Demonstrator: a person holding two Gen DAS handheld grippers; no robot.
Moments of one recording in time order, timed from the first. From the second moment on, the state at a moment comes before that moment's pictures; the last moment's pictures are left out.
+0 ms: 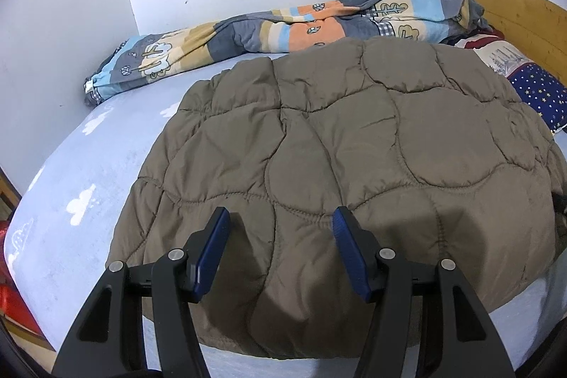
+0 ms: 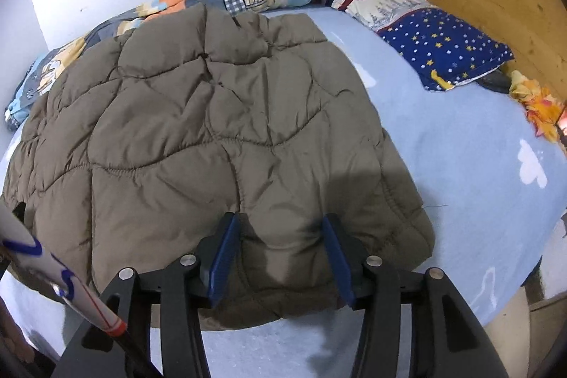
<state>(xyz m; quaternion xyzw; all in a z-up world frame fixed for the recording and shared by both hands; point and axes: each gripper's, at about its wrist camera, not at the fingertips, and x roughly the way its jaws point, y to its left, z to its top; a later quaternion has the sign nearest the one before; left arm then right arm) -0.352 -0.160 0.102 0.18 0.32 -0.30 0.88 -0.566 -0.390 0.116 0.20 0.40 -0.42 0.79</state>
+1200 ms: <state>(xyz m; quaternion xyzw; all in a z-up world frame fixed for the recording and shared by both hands) -0.348 -0.161 0.093 0.19 0.33 -0.30 0.88 -0.496 -0.323 0.115 0.09 0.39 -0.29 0.87</state>
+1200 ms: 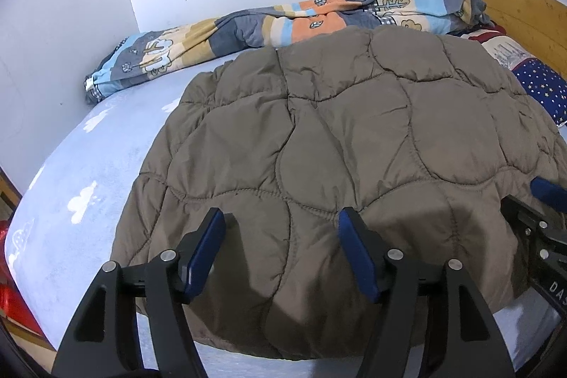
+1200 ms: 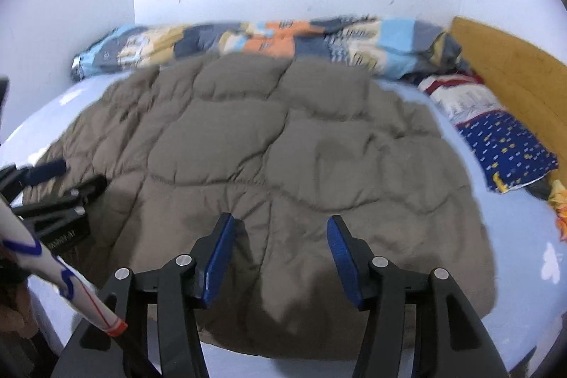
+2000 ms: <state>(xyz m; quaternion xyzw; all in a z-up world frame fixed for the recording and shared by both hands) -0.306 -0.127 0.123 0.12 0.34 -0.24 0.90 -0.596 -0.419 0.136 0.26 0.33 -0.45 0.79</state>
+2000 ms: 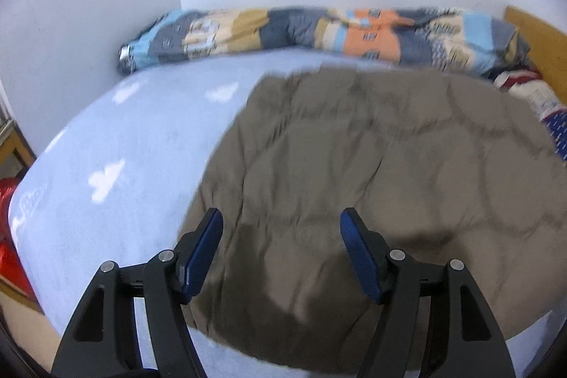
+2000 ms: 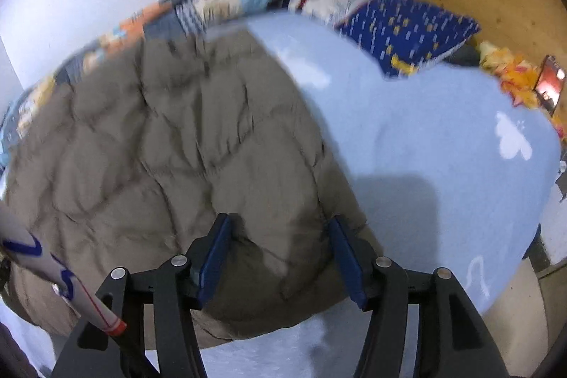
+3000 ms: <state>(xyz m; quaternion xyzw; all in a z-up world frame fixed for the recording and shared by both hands) -0.149 -0.278 0.101 0.14 0.48 -0.28 0.82 -0.390 -0.558 0.093 0.26 0.49 -0.30 0.78</state>
